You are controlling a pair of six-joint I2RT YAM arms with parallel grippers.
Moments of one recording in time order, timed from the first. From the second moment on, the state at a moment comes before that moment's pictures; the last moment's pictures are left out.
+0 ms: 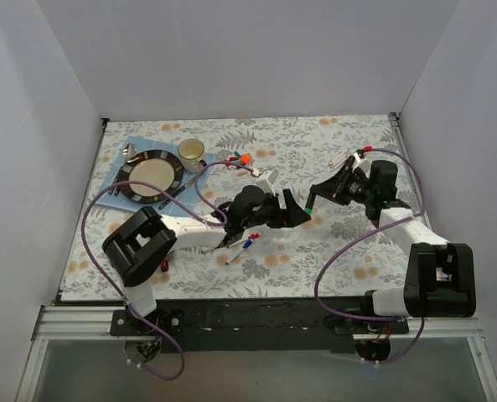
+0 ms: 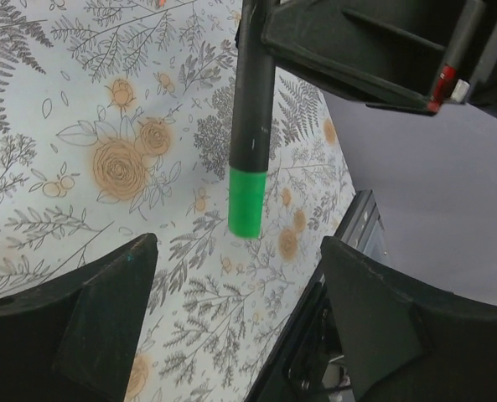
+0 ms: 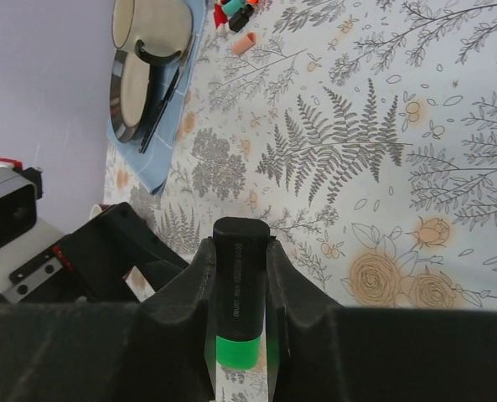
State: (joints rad) left arm -0.89 1.73 0.89 0.55 0.19 -0.88; right arm 0.04 1.35 0.69 0.14 -0.71 0.65
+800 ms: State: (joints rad) left arm -0.94 1.92 1.14 0.40 0.12 -0.79; right arm 0.04 1.35 0.67 0.20 -0.75 0.70
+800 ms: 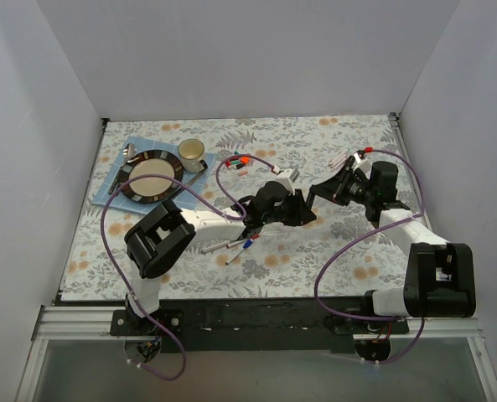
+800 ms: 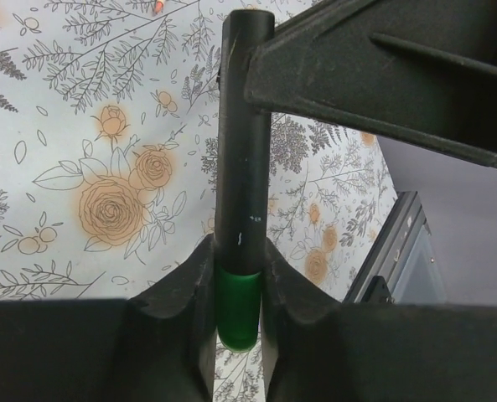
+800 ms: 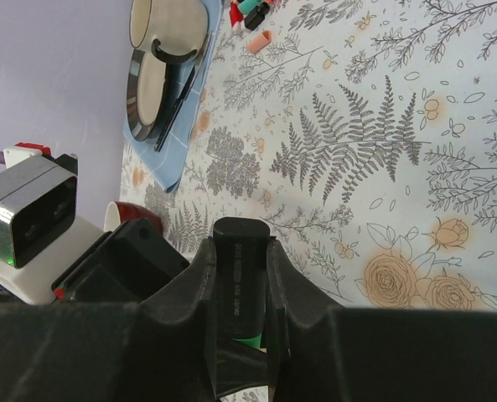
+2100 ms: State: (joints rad) left arm -0.84 1.94 0.98 0.95 0.62 -1.04; right arm 0.03 1.39 0.54 0.71 -1.16 0.81
